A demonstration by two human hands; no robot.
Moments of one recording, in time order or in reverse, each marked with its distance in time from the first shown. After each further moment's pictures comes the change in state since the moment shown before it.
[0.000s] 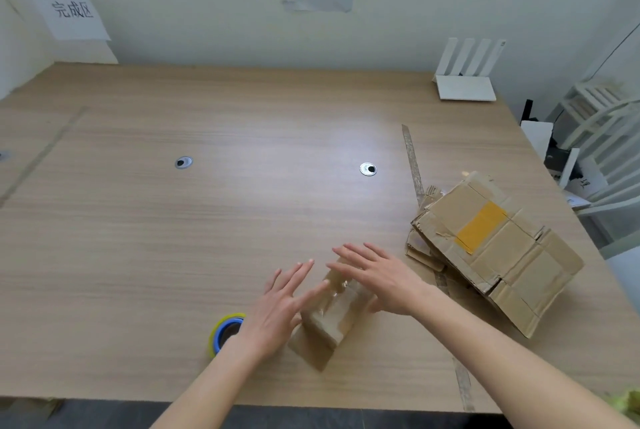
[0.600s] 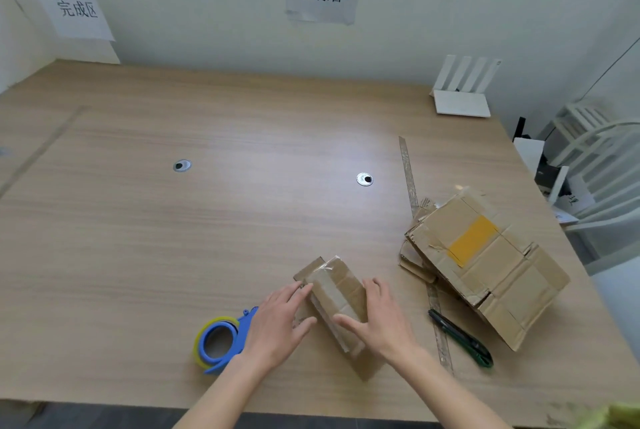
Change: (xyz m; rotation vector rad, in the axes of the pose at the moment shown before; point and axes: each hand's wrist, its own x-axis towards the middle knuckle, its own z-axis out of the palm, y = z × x) left_hand 0.001 0.026 0.000 -0.349 0.008 -0.352; right_hand -0.028 -0.054 0.034 0.580 0.156 0.709
